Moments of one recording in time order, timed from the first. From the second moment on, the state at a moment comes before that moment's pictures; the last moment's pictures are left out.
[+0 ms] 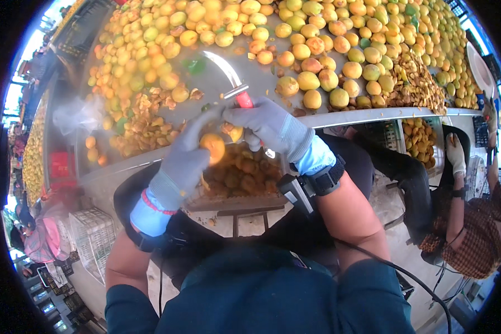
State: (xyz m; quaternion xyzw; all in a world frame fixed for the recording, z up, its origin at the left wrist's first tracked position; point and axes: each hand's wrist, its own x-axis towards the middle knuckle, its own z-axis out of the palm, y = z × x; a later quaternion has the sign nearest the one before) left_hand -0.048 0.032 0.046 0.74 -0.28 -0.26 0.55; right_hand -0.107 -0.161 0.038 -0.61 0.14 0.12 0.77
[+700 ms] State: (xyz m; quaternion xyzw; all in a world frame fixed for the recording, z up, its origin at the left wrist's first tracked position) left_hand -0.058 0.060 0.060 0.54 -0.03 -0.37 0.75; right_hand -0.128 -0.098 0.041 -0.56 0.20 0.04 0.80
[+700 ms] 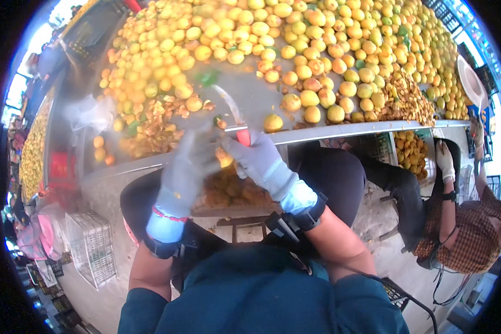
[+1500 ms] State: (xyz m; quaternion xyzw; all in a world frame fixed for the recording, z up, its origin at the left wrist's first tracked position) left_hand -0.050 0.142 0.064 0.54 -0.02 -0.32 0.78; right_hand -0.107 -0.051 0.053 -0.59 0.19 0.06 0.78
